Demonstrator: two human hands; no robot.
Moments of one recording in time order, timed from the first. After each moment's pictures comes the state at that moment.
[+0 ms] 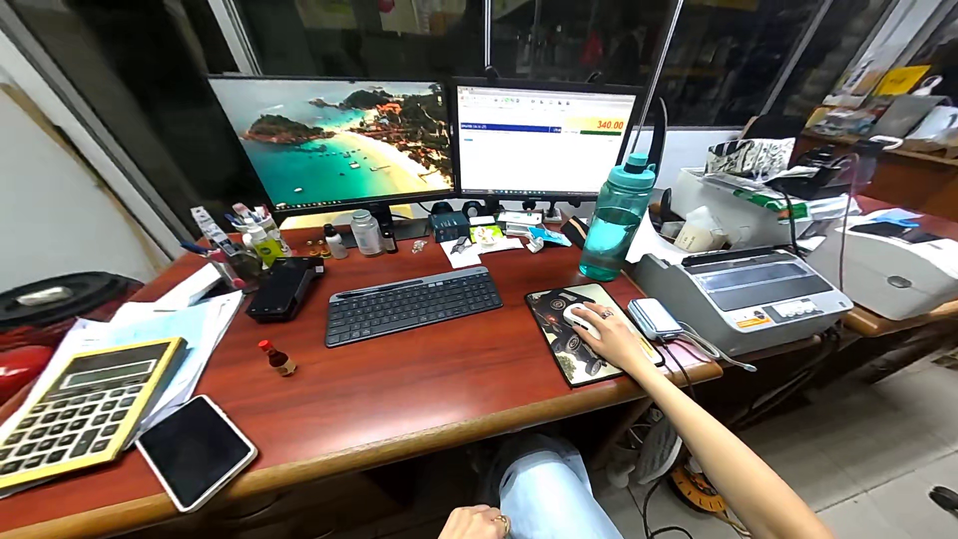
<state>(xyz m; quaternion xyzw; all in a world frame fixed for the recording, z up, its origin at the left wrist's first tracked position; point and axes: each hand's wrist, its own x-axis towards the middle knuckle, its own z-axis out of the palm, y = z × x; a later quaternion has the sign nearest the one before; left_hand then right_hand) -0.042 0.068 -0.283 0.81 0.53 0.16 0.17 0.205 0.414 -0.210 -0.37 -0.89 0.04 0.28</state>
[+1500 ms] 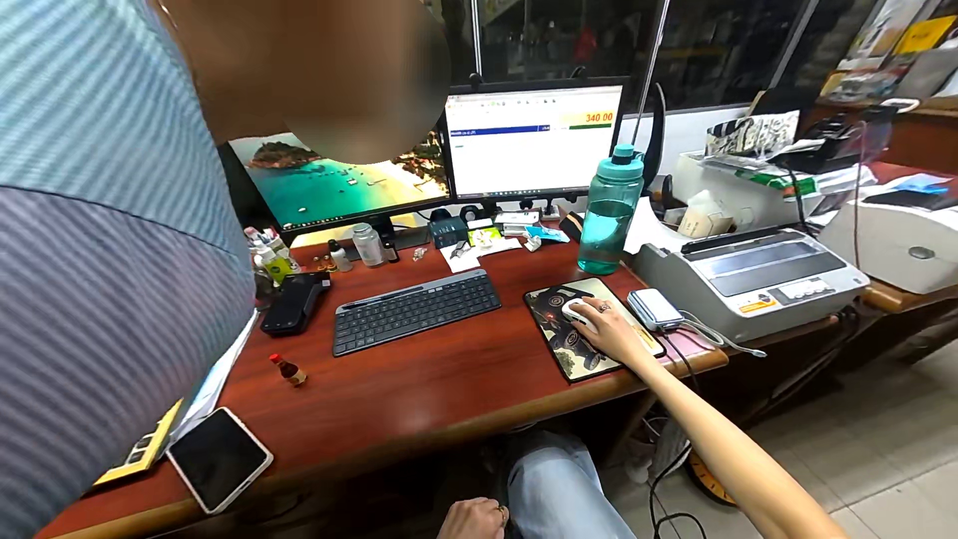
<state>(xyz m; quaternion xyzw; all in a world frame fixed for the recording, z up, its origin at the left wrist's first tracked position) -0.045 0.068 -0.294 0.82 0.54 0.19 0.08 0.206 0.413 -0.212 -0.37 -0.88 0.04 0.29</state>
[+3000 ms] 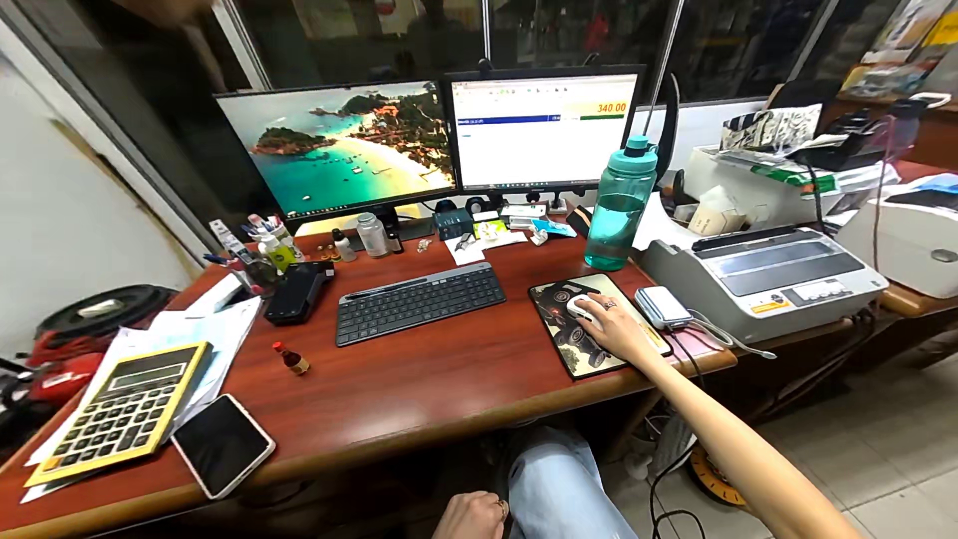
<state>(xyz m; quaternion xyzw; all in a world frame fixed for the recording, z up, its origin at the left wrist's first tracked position) -0.046 0.069 -0.293 0.81 0.54 0.18 0.09 0.206 0.413 -0.212 -0.37 -0.88 0.04 0.28</state>
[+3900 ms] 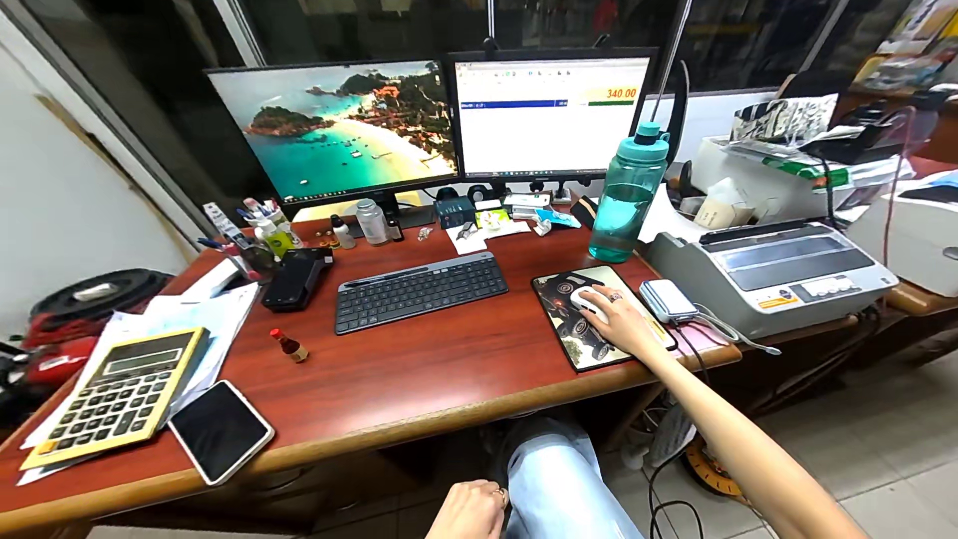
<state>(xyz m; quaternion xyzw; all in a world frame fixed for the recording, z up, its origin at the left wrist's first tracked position) -0.046 0.070 -0.290 0.80 0.55 0.16 0.14 0.206 0.409 -0.210 -0.37 -0.88 0.04 0.28</state>
